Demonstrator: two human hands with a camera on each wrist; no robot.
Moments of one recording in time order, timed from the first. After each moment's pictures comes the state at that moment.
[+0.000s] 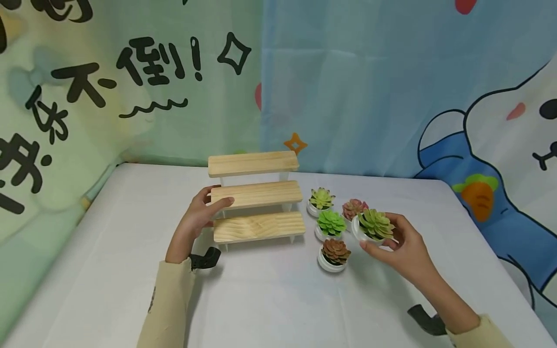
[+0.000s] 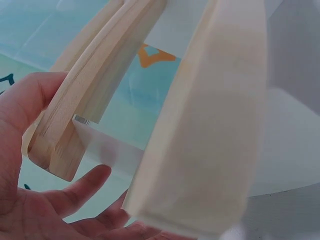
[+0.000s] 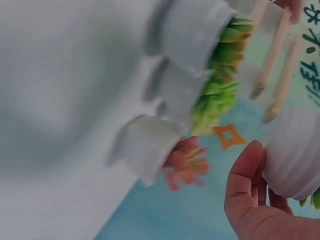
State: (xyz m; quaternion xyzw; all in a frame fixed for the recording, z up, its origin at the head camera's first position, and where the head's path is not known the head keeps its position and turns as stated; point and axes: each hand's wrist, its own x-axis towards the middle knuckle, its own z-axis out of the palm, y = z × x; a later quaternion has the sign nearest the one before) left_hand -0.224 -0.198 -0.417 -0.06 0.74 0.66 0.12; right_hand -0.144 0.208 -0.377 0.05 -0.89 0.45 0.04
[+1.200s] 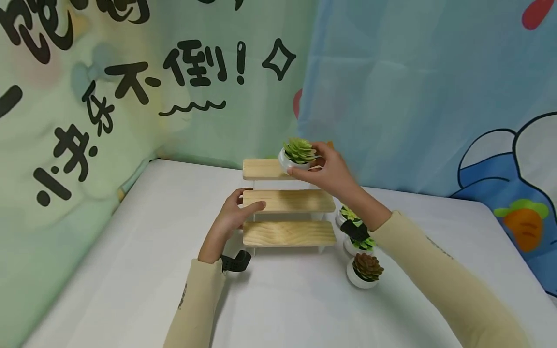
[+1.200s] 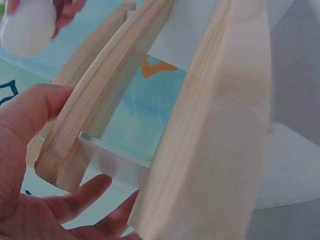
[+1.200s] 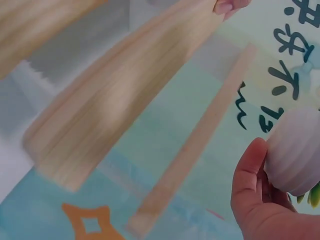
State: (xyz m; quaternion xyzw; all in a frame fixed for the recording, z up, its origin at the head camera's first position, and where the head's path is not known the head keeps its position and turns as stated) left_hand -0.230 -0.197 -0.421 -0.05 0.75 0.66 0.08; right_hand -0.274 0.022 -0.308 0.19 -0.86 0.47 -0.05
